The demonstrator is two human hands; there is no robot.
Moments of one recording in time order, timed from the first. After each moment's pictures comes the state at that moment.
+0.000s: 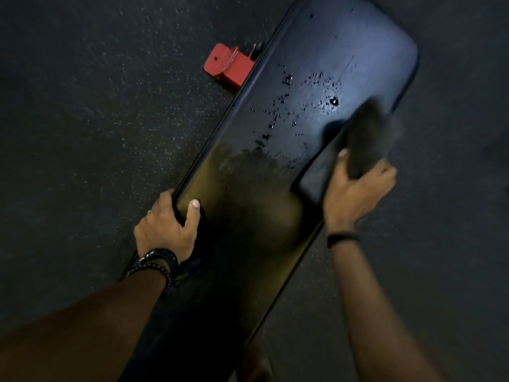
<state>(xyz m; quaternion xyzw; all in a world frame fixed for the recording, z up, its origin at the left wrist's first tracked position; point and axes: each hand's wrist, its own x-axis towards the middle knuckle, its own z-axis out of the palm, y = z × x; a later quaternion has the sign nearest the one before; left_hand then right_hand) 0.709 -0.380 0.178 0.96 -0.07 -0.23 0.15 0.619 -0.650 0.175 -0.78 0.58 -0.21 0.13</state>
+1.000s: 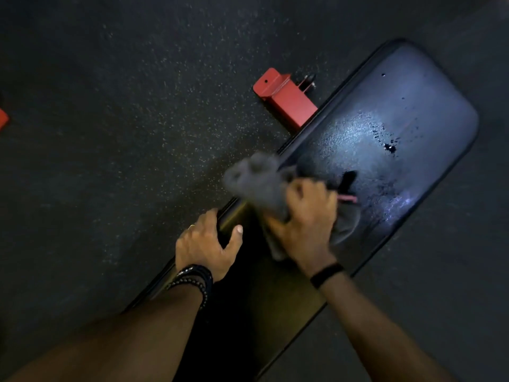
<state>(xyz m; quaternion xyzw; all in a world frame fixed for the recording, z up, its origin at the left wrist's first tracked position) 0.718 -0.382 0.188 0.94 -0.05 -0.31 0.13 0.691 -0.567 0.183 -0.98 0.12 -0.08 0.14</state>
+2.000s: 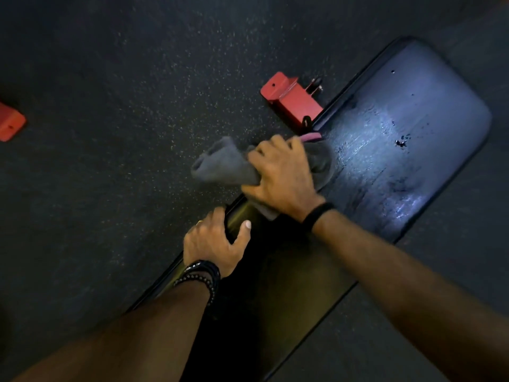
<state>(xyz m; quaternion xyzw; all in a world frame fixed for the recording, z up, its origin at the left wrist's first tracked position) 0.715 -0.382 0.186 0.95 -0.05 -0.28 0.13 0.773 -0.559 0.185 -0.99 -0.10 0.05 0.10</state>
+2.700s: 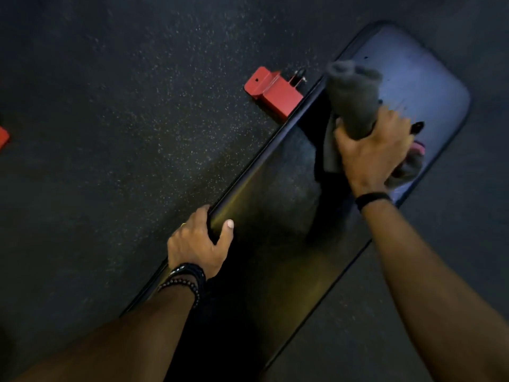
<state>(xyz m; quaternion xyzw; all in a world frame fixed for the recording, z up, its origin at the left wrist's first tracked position) 0.712 -0.381 0.183 0.95 -0.05 -0.26 0.13 0.740 -0.683 0.183 -0.91 0.37 -0.14 0.10</state>
